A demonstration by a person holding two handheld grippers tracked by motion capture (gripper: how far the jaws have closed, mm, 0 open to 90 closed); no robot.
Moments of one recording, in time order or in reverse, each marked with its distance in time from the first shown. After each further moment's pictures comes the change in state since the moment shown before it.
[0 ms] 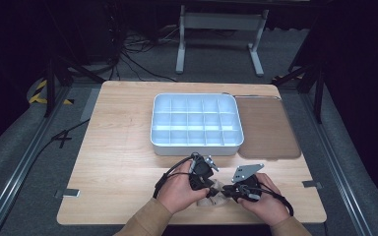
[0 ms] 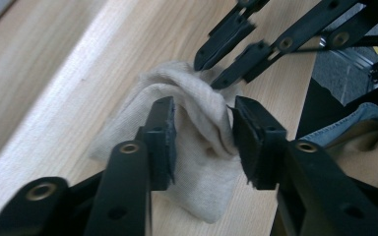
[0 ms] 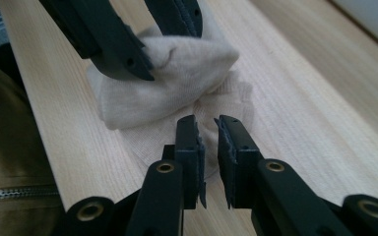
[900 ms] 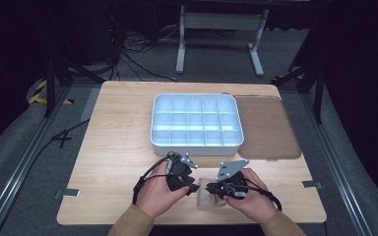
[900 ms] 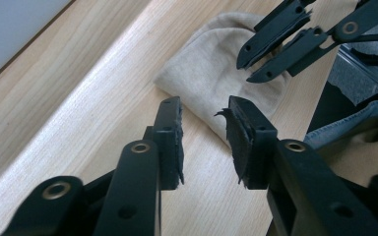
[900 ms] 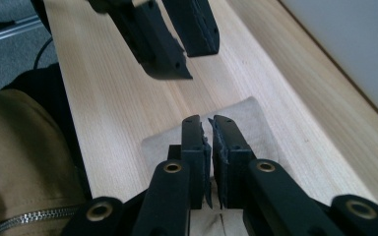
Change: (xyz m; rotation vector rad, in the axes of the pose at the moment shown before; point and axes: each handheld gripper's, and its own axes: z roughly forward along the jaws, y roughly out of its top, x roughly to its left) left arm 0.009 -0.036 -0.040 -0.033 0.098 -0.078; right arm 0.027 0.048 0.003 -0.032 0.043 -0.096
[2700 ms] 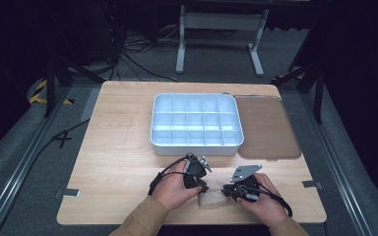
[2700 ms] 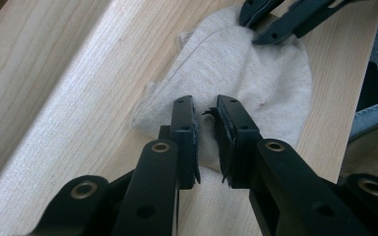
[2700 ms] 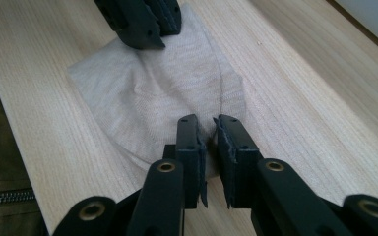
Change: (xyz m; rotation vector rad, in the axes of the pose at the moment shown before) left arm 0.004 0.021 0.053 0.108 -0.036 0.098; right arm -0.020 -0.052 0.000 0.056 -0.097 0.092
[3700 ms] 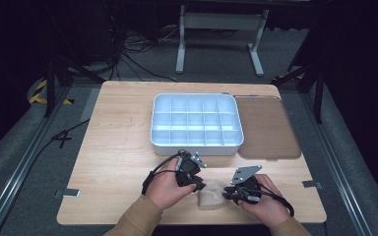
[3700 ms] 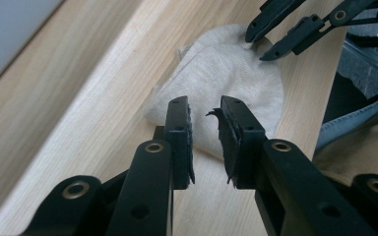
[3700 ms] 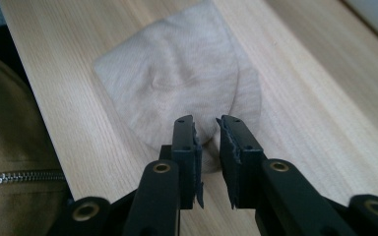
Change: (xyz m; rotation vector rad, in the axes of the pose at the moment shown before) left arm -0.001 -0.008 -0.034 -0.090 -0.007 -0.028; right arm 0.006 0.005 -0.011 0.029 0.027 -0.022
